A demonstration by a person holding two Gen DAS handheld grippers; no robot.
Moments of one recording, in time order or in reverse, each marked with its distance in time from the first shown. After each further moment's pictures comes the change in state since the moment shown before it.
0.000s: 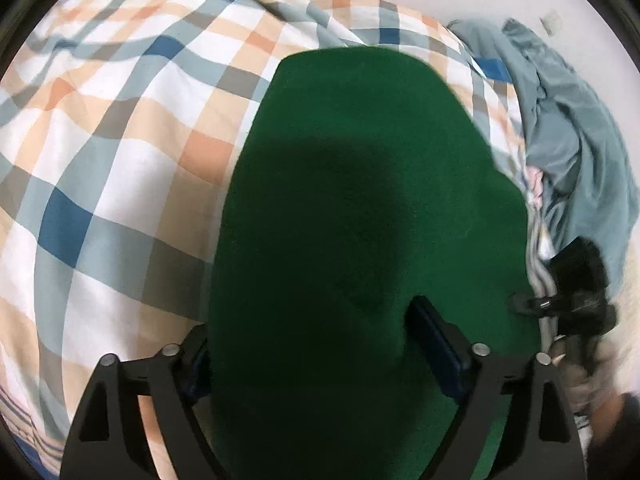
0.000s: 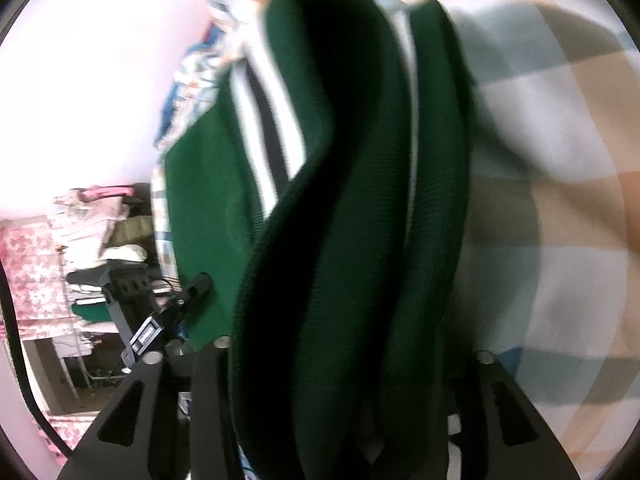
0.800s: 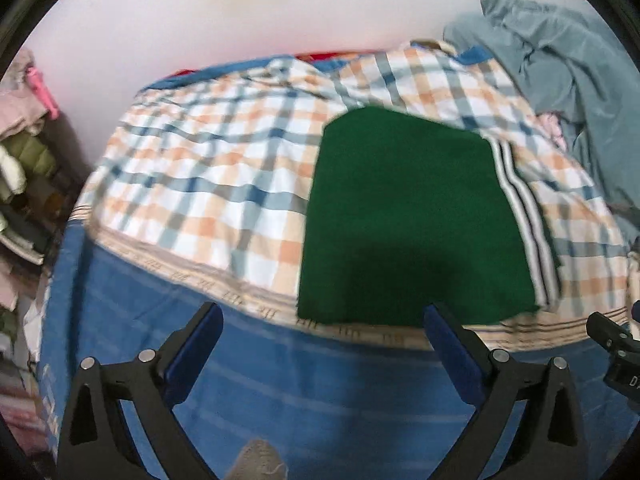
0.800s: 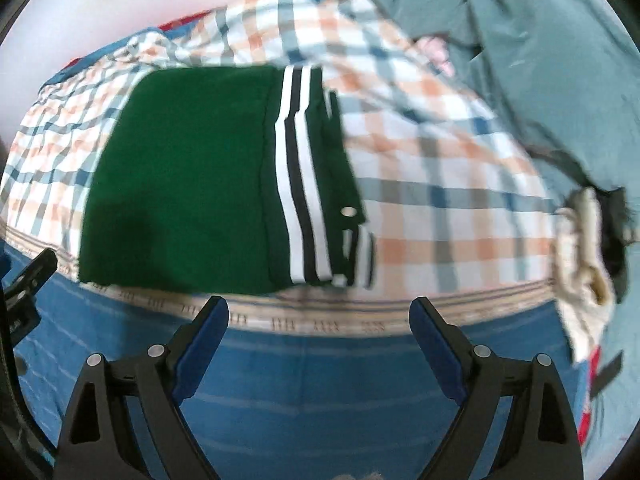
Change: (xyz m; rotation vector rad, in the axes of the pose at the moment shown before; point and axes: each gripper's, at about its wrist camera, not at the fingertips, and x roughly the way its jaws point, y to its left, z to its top) left arm -0.187 -0.128 -0.116 0.141 -0.152 0.546; right arm -0.065 0.171 -0.266 -0.234 -0.386 -0.914
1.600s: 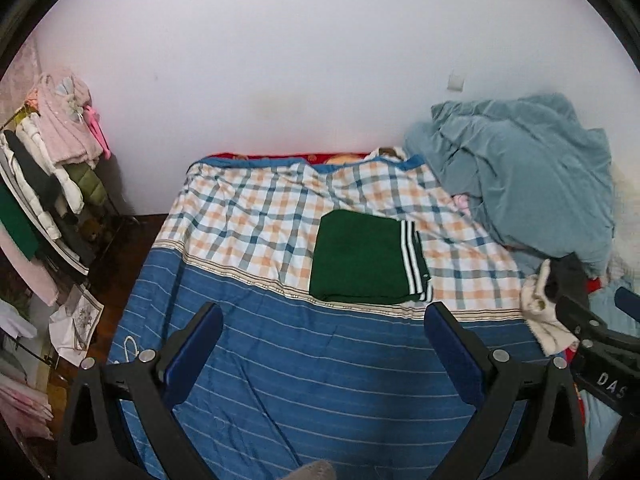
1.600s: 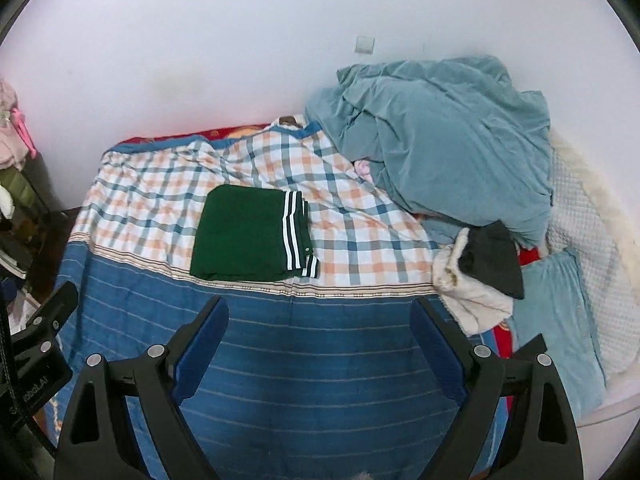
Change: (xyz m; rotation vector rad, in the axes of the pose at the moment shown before) left arm -0.390 0.006 -0.053 -0.030 -0.226 -0.038; right arm -0.453 -0.059 -0.157 0.023 -0.296 -0.007
